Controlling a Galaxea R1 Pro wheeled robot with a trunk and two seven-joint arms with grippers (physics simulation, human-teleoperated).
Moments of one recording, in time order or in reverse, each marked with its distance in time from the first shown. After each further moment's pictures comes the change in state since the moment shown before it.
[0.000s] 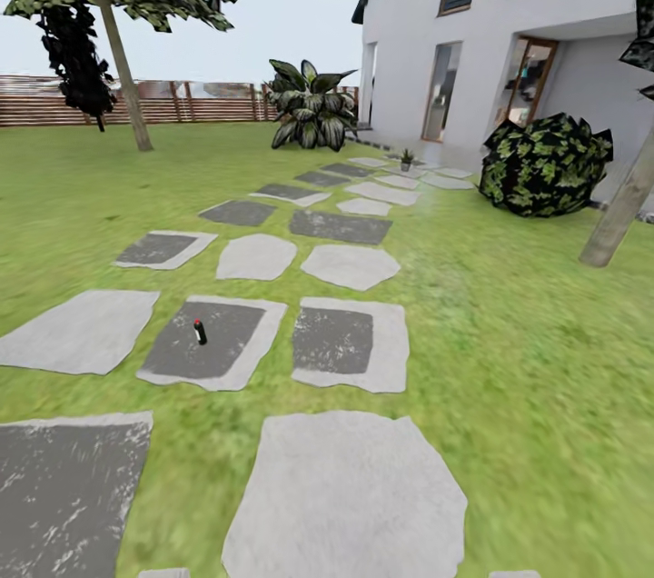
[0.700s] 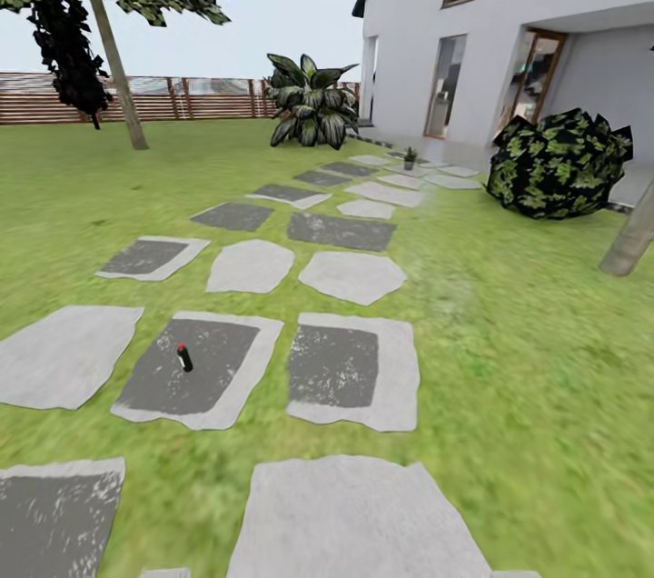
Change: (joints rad) left arm 0.000 -0.001 0.000 0.000 -0.001 0.000 0.000; right arm 0.000 0.000 0.000 0.000 0.000 -0.001 -0.001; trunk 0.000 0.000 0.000
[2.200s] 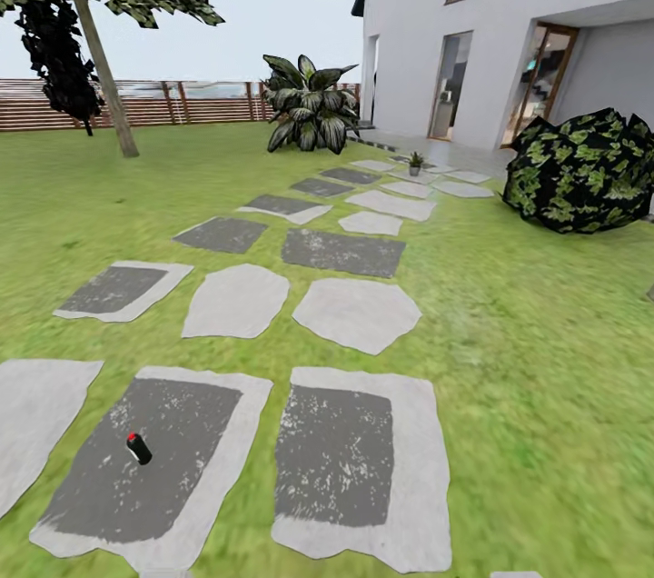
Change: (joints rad) left arm 0.000 -0.002 -0.001 0.000 0.000 0.000 -0.002; right arm 0.000 0.000 -0.003 0.000 -0.003 0.001 -0.002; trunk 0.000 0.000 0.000
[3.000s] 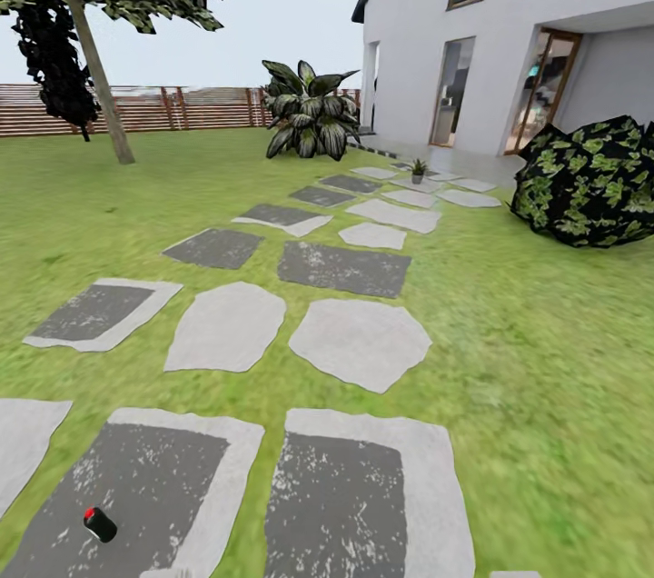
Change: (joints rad) left arm 0.000 0.000 0.000 0.000 0.000 0.000 0.000; right arm 0.000 0.000 0.002 0.000 0.001 0.000 0.000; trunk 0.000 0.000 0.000
